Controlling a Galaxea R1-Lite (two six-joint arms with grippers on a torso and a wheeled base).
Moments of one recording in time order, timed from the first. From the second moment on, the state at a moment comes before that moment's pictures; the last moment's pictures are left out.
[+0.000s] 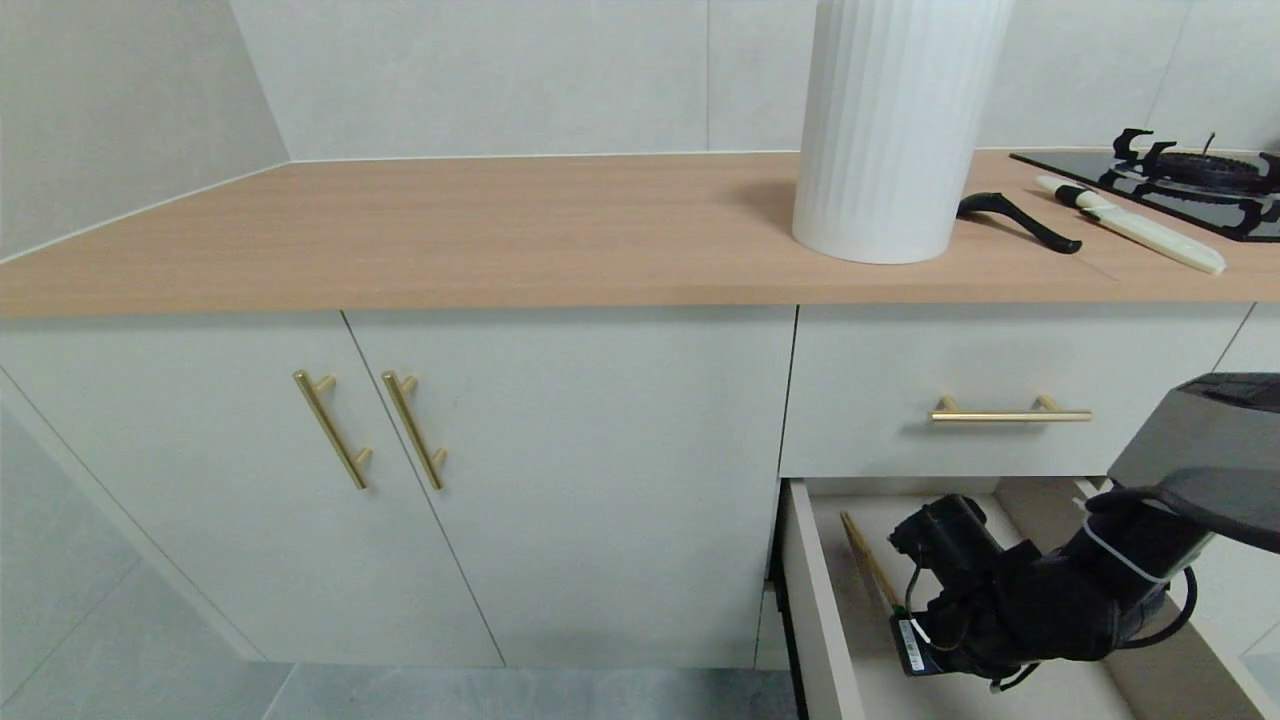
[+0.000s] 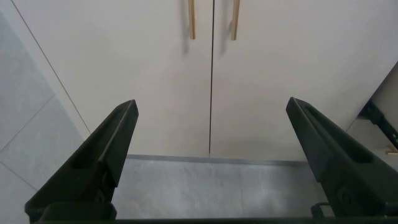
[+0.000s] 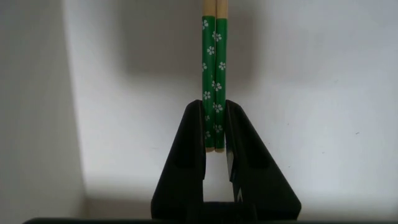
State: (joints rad) left arm 0.00 0.00 0.00 0.00 0.04 0.00; right arm 0.42 2.16 -0.72 -0.30 -0.16 0.30
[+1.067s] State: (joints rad) left arm 0.00 0.00 0.00 0.00 0.04 0.00; right arm 0.43 2.20 -0.72 -0.34 -0.17 0.33
